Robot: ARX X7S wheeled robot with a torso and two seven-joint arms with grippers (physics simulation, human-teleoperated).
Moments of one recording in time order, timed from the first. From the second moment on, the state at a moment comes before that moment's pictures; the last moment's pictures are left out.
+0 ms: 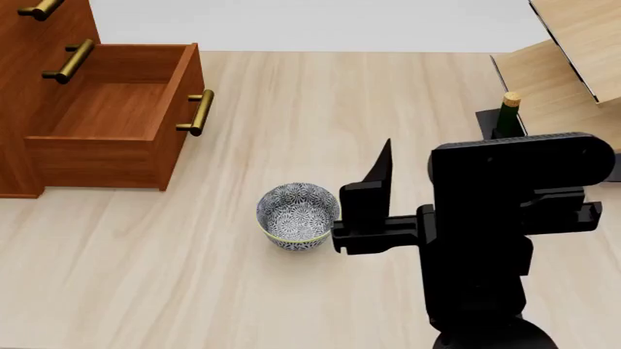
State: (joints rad) left arm -0.80 -0.66 -0.51 0.27 -0.21 -0.19 -0.99; right arm 0.63 0.24 -0.10 -0.69 0.30 1.20 0.25
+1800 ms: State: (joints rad) left arm -0.81 -0.66 -0.52 0.24 -0.20 -0.18 -0.97; right arm 0.64 0.27 -0.13 -0.68 0.32 1.18 0.29
